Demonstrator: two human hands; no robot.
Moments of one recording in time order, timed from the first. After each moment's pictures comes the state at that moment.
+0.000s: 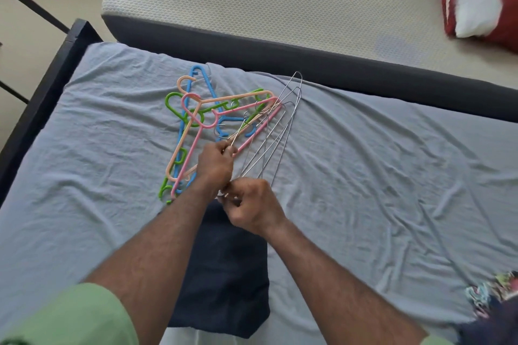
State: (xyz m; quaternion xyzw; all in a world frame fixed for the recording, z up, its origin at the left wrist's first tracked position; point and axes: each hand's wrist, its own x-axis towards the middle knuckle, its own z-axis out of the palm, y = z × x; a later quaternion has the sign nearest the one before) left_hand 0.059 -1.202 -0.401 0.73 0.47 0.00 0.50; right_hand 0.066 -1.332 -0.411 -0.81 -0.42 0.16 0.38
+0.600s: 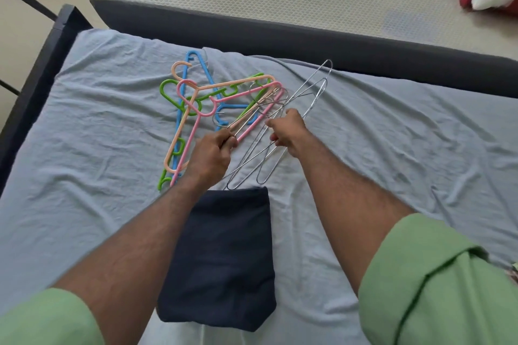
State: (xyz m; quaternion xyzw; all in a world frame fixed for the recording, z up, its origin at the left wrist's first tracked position) left_hand 0.046 -1.191 -0.414 0.84 0.32 0.02 0.44; right_hand 0.208 -1.296 -0.431 -0.81 0.06 0.39 0.43
